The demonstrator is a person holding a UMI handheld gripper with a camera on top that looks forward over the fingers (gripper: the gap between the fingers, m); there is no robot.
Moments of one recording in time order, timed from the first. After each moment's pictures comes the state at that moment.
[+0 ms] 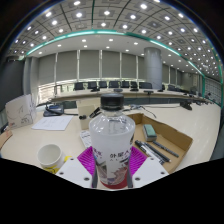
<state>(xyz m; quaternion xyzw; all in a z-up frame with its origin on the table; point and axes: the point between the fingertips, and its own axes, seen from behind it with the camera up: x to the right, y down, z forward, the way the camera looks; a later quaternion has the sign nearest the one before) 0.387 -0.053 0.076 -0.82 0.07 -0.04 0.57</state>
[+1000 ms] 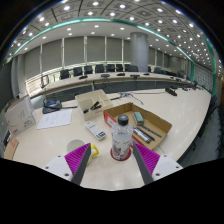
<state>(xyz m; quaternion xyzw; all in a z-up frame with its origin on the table) 0.333 -0.155 0.141 -0.86 0.15 -0.07 0.48</state>
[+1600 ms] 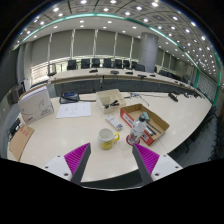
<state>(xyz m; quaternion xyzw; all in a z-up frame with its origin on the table) 0.197 -0.240 0.227 -0.89 0.10 -0.10 0.44</state>
